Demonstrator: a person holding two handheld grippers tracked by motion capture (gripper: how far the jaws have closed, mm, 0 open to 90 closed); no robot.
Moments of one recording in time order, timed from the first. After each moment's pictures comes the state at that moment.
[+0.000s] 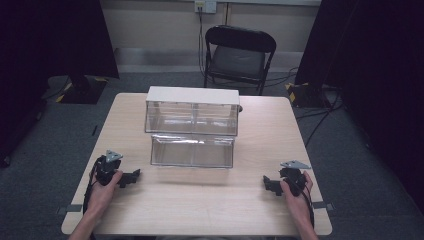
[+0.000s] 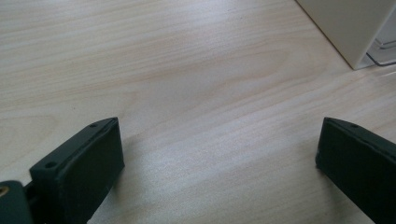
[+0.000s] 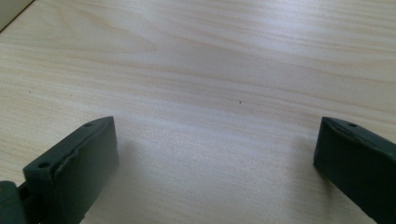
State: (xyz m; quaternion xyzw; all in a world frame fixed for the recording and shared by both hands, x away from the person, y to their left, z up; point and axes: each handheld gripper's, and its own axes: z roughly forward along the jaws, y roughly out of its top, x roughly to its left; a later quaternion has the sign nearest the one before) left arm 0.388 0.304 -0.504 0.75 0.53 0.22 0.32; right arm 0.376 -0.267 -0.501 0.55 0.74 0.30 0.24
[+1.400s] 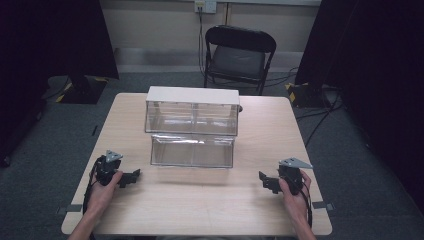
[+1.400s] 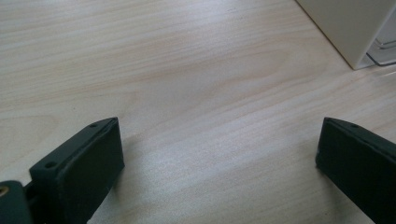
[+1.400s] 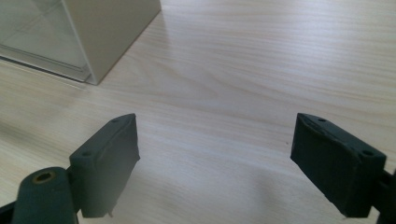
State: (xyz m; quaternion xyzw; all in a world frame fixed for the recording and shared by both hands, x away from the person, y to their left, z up) left arm 0.388 0.304 -0.503 0.75 0.53 0.22 0.32; right arm 0.365 -0.248 -0.470 0.52 0.74 0.37 0.22
